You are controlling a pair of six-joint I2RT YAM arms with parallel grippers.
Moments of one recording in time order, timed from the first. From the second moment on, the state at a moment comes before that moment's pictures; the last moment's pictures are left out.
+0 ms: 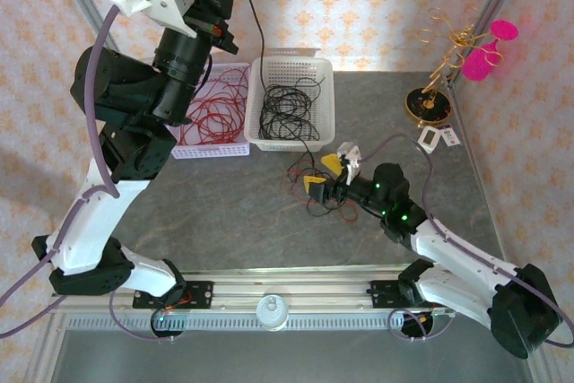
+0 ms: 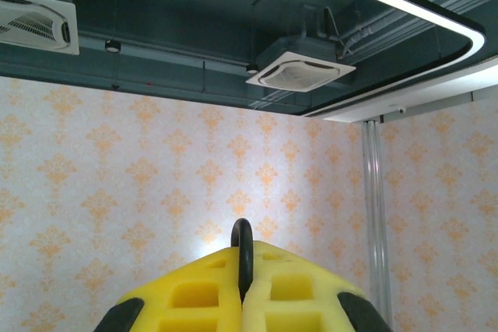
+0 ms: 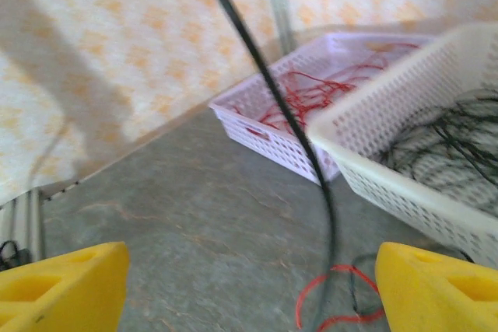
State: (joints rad) left arm -0.78 1.41 2.11 -0.05 -0.30 0.21; right arm 0.60 0.95 0.50 0.33 -0.42 0.19
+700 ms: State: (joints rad) left arm -0.78 1.16 1.74 -0.01 -0.38 0.10; right arm 0.61 1.34 1.11 0.07 -0.26 0.05
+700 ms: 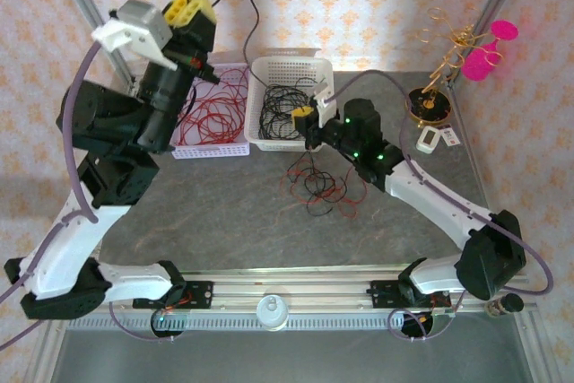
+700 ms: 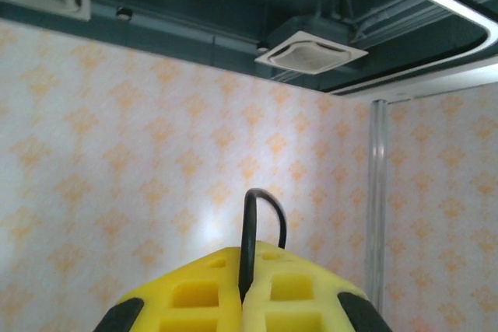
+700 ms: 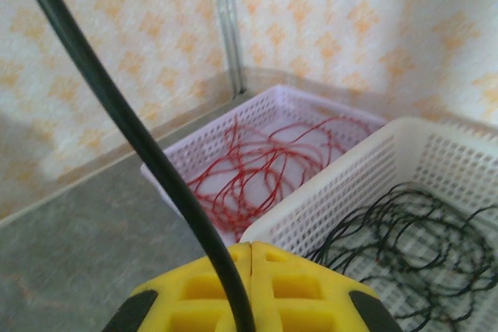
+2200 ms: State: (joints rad) left arm -0.78 1.47 0.58 0.78 -0.02 -0.43; right arm 0.57 1.51 2.15 -0.16 -0.02 0.32
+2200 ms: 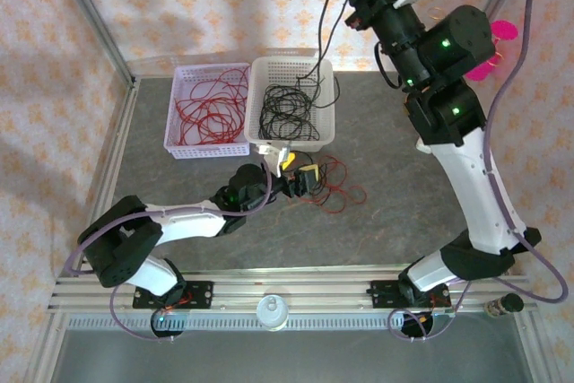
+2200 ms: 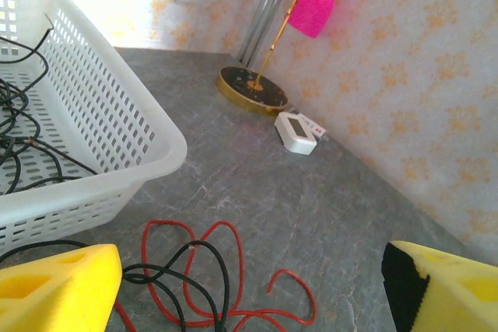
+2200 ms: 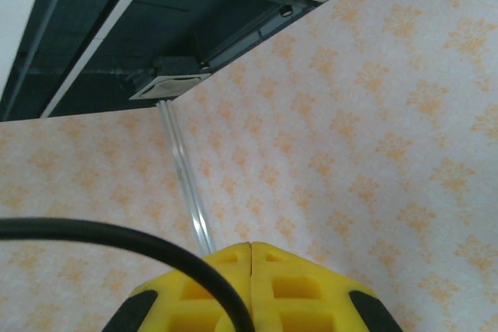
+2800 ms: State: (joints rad) left arm -0.80 1.06 0.36 0.60 -0.11 -0.48; right arm 0.46 2.08 2.35 -0.27 -0.01 0.36
